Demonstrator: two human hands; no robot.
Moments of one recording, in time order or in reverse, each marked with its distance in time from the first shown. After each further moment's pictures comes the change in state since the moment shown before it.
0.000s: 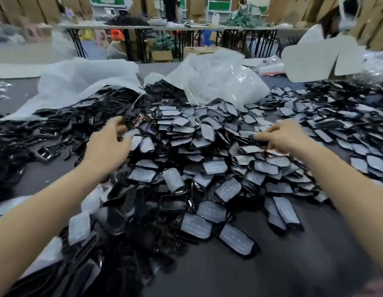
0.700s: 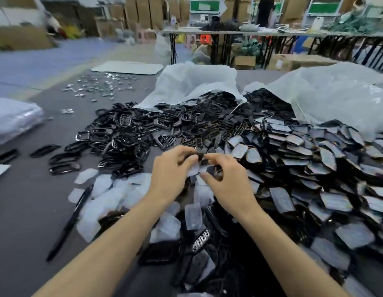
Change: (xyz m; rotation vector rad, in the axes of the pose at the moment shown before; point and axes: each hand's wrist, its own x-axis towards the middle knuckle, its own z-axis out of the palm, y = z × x) left_hand -0.062 -0.078 -0.051 -0.267 0.218 -0.064; right_hand -0.138 -0.164 0.226 0.208 -0.212 -0.768
